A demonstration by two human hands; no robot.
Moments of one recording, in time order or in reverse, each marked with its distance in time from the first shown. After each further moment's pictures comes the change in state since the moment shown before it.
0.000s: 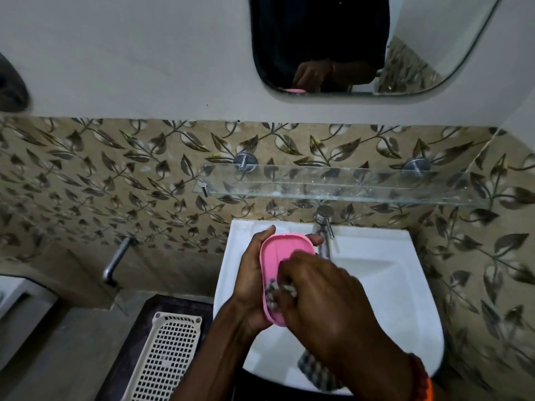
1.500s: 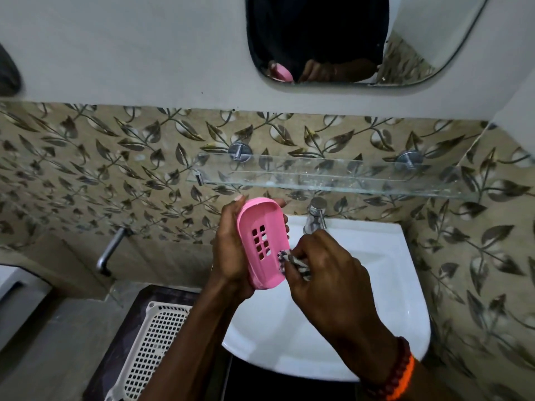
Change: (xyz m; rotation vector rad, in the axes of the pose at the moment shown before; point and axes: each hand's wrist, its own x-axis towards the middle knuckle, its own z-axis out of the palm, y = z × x) left_hand -0.011 0.020 0.022 0.228 0.214 0.428; right_hand 0.000 0.033 0.026 0.052 0.403 0.033
